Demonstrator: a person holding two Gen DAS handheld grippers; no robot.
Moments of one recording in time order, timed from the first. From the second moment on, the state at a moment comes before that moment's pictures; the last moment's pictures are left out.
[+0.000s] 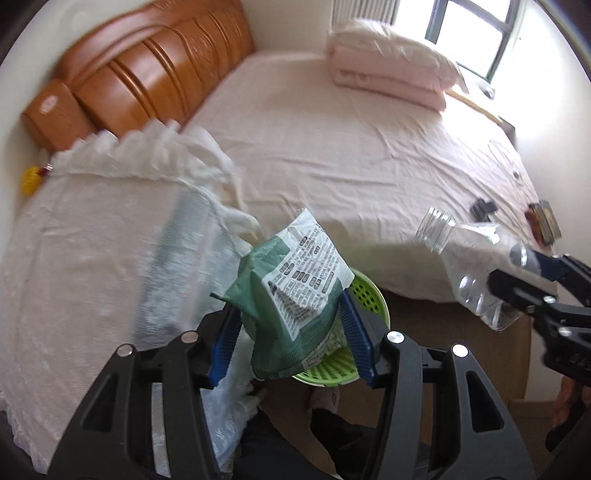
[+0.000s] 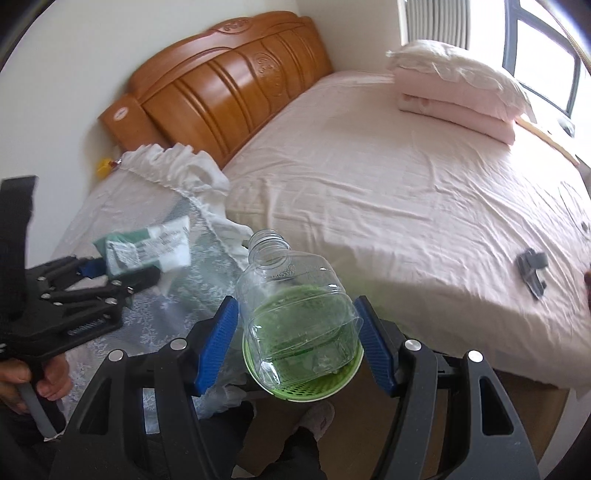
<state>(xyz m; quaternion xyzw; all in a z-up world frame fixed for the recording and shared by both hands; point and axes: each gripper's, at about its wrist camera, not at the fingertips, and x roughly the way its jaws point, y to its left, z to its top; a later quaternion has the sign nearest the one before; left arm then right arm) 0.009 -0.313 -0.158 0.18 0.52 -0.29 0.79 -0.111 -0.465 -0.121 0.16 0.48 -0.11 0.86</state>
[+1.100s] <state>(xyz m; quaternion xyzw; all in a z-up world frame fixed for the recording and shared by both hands) 0.041 -0.236 -0.131 0.11 0.52 -0.20 0.82 -0.038 -0.434 -0.163 0.17 0.53 -0.10 0.83</state>
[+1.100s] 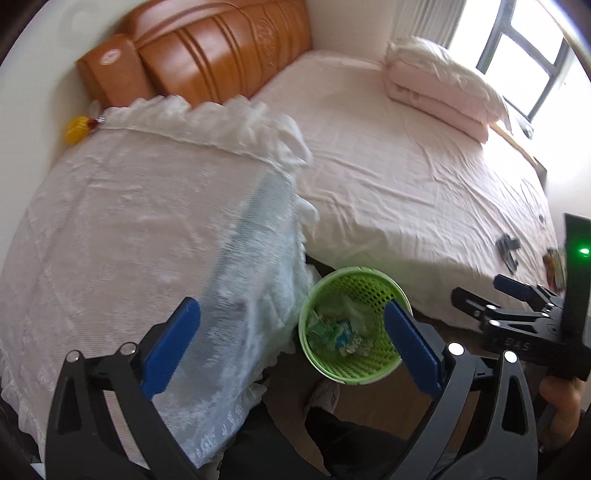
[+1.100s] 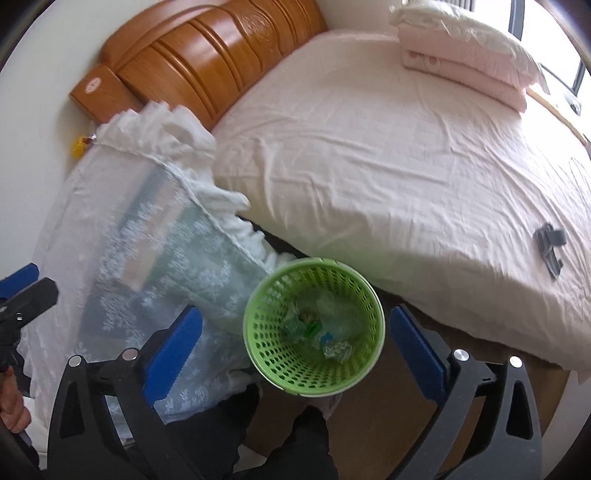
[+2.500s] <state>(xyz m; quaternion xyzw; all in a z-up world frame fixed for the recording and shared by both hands) 0.363 0.132 -0.151 0.01 0.45 0.07 0.89 0.547 -0.038 -0.231 -0.03 0.48 0.10 0.87</state>
